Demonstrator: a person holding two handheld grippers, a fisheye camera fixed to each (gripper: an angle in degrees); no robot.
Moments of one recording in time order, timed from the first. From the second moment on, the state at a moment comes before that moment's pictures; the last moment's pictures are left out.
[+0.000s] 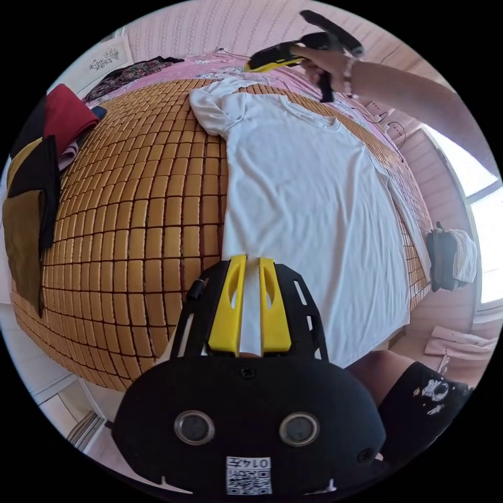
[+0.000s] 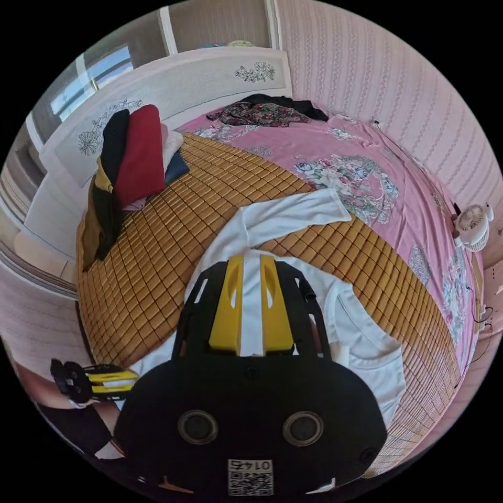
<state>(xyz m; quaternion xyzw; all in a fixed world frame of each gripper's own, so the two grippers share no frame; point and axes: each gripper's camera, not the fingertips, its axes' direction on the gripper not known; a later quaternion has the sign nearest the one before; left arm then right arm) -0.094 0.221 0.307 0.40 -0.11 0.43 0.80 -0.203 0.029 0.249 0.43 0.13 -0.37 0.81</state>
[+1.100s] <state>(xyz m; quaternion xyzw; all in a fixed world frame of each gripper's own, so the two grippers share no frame) -0.336 0.234 0.200 0.53 0.04 0.23 0.82 -0.219 0.070 0.287 0.31 0.12 -0.59 0.74</state>
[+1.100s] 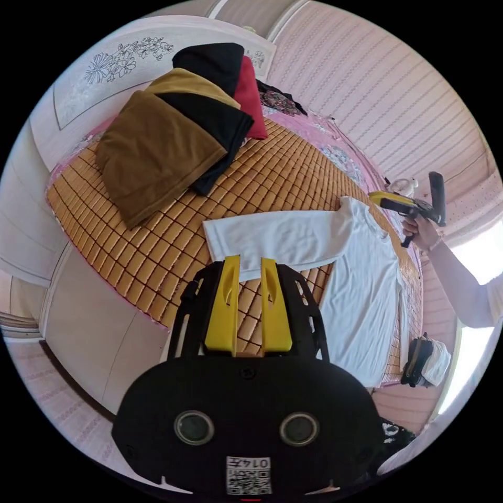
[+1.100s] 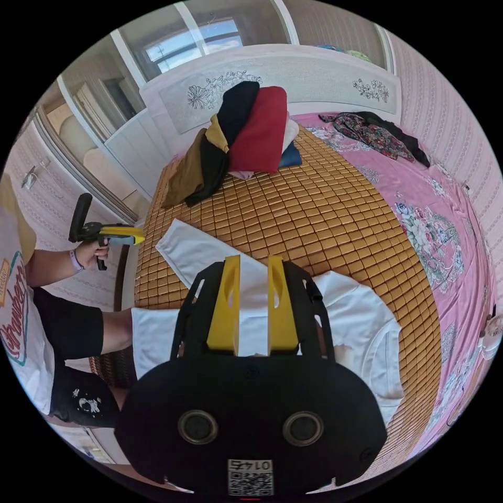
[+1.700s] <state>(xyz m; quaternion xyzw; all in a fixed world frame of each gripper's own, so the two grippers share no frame) -0.384 0.207 0.180 0.59 -0.02 0.15 0.79 -0.170 0.080 0.363 0.30 0.05 -0.48 0.82</state>
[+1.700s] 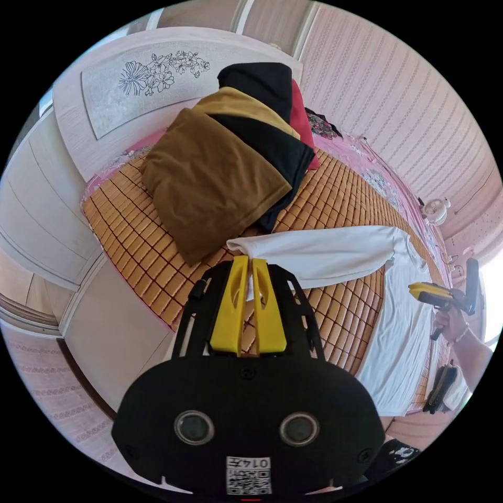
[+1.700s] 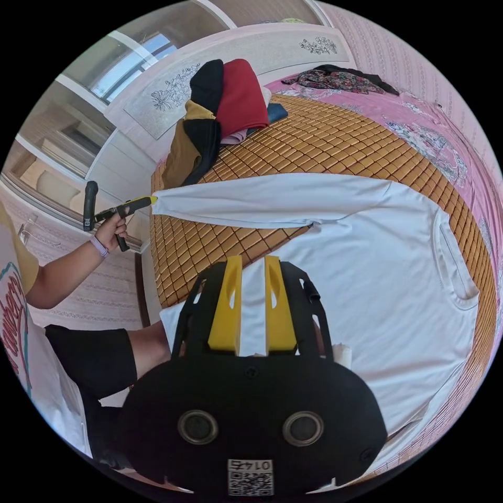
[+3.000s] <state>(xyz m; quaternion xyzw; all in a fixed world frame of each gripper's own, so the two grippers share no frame) -0.058 0.309 0.404 0.23 -0.06 0.70 0.67 0.105 0.188 0.398 0.36 -0.02 -0.11 0.93</state>
